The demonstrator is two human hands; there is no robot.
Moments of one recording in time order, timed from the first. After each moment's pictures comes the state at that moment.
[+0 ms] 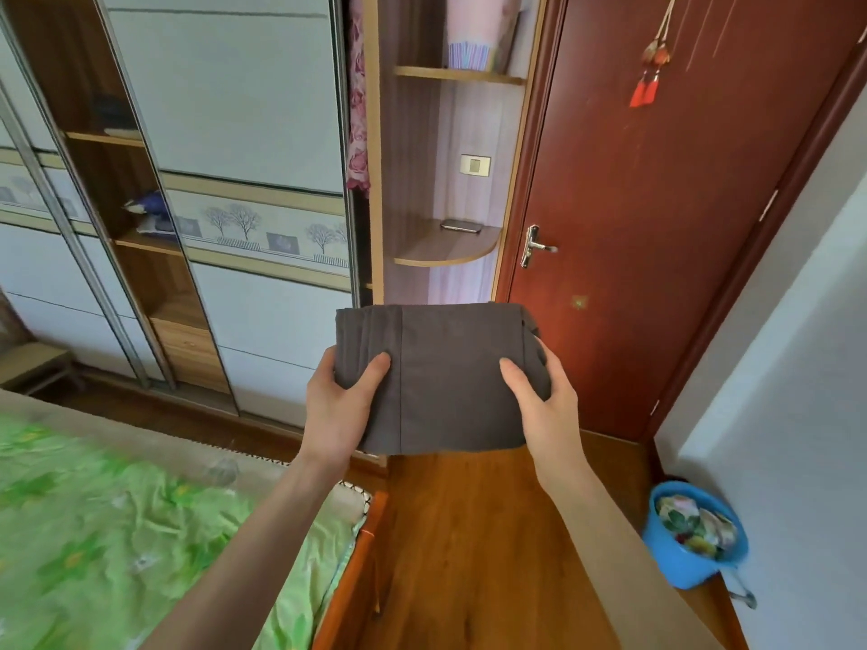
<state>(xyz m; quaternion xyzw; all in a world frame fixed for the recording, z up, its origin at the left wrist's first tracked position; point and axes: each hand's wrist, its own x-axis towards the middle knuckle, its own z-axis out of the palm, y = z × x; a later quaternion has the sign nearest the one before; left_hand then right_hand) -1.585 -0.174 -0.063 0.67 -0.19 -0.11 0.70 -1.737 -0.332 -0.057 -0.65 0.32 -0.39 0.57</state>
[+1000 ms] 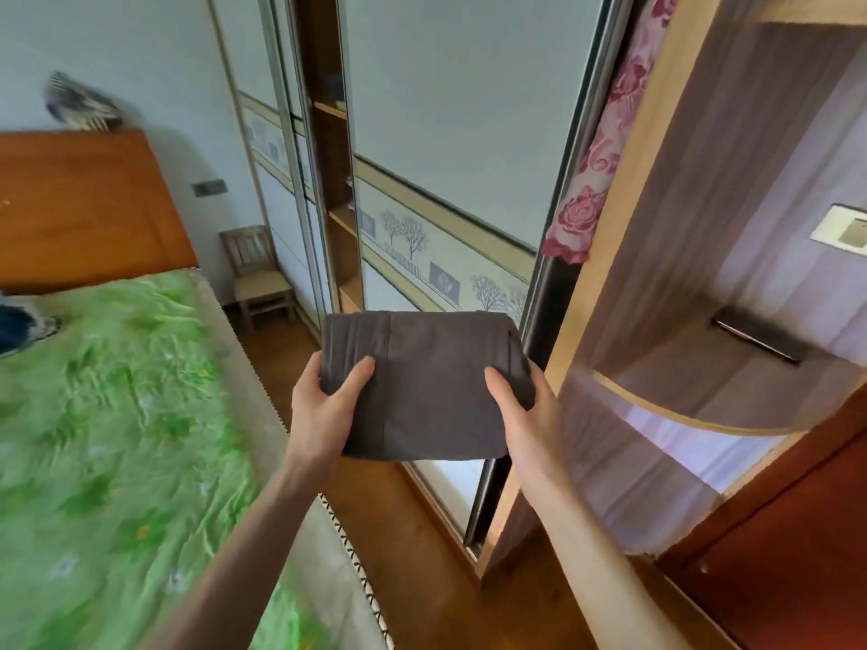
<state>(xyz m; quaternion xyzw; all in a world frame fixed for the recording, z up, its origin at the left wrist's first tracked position) -1.189 -0.333 -0.092 0.69 0.06 0.12 0.71 -1.216 -0.546 -0.096 -0.70 0.11 -0.14 0.69</state>
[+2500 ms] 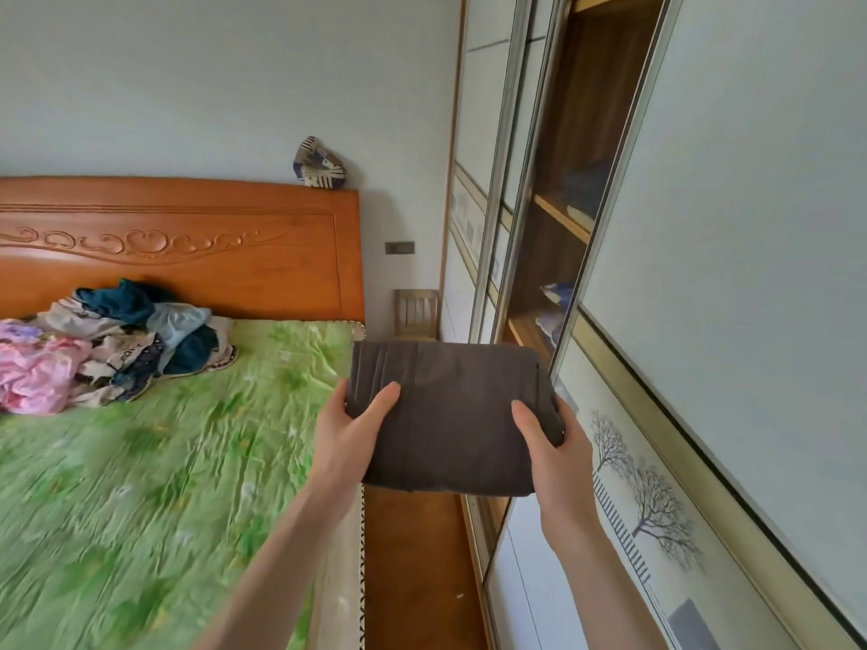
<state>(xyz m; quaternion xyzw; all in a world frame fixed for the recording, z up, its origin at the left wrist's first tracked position) -0.746 -0.143 -0.058 0.61 0.23 0.26 0.71 -0.678 -0.344 -0.068 -0.69 -0.04 -0.01 0.73</state>
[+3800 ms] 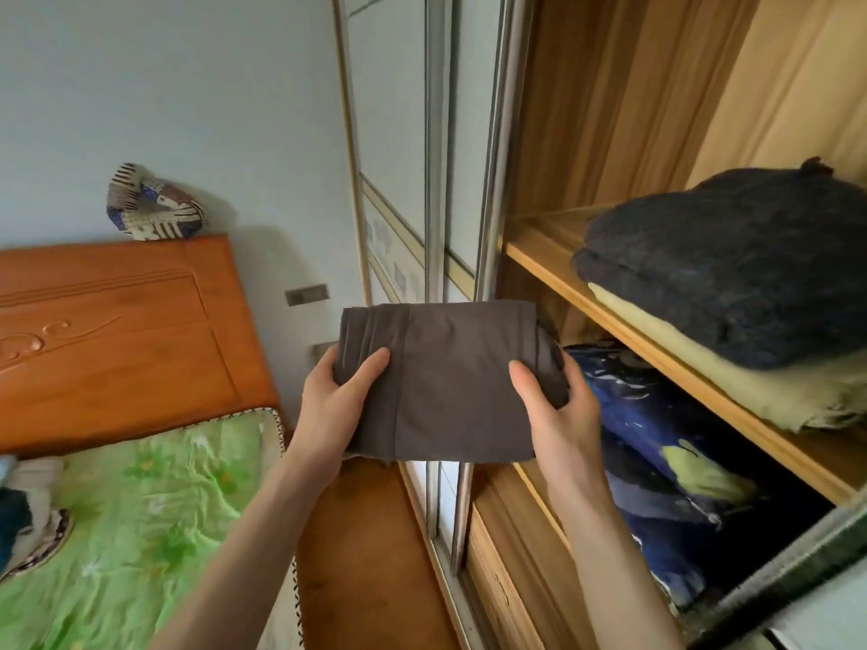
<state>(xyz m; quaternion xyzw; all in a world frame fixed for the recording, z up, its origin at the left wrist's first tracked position) -0.257 0.004 -0.033 0.69 0.12 0.16 0.69 -0.246 -0.212 -0.044 -0.70 0.00 -0.16 0.70</state>
